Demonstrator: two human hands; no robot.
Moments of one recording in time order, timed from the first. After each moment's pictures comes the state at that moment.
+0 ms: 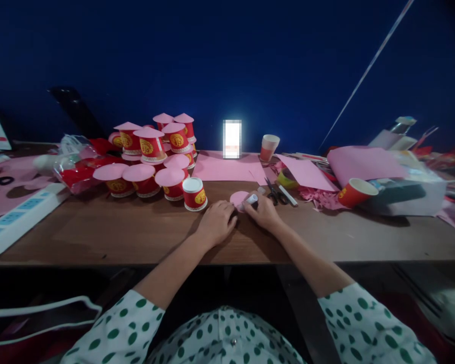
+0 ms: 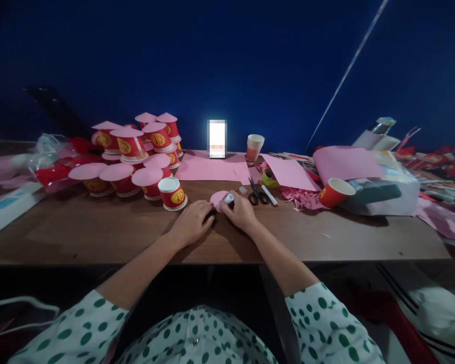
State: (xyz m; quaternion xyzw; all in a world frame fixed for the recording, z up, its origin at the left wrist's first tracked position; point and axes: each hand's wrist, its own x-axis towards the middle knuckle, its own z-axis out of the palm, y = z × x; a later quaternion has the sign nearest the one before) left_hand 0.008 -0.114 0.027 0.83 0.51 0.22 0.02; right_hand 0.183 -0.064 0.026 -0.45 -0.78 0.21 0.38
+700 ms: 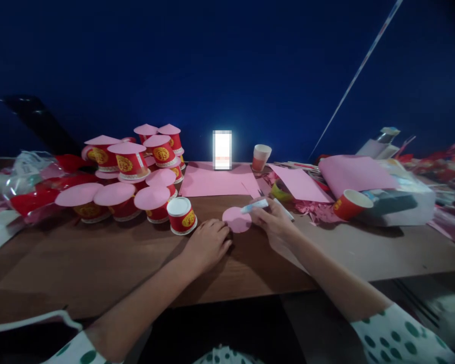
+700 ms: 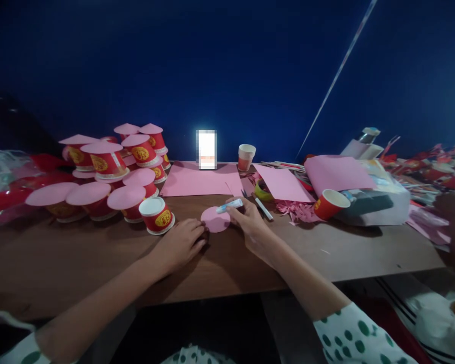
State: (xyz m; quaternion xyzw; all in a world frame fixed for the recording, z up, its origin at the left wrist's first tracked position) left_hand 0.002 -0.103 0.042 0.87 0.47 0.14 0.04; right_hand 0.198 -0.056 0.052 -0.40 -0.56 0.54 0.49
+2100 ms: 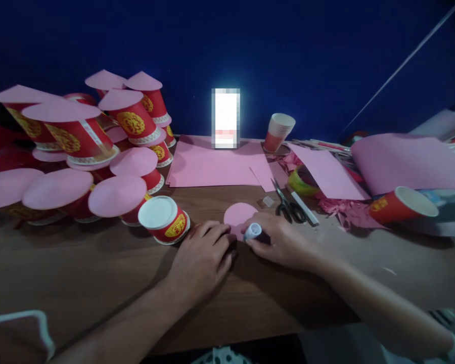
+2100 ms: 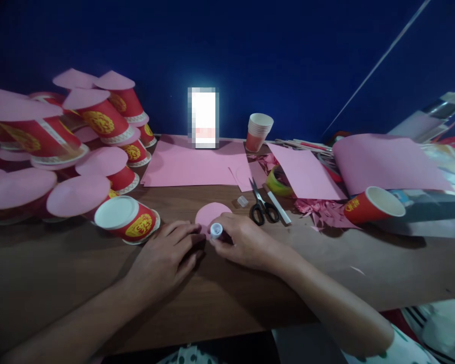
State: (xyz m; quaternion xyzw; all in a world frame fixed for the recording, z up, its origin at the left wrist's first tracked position) left_hand -0.002 -0.094 0.028 0.85 0.49 0.18 0.09; right_hand 0.194 -0.041 0.060 -0.34 -0.88 0.27 0.20
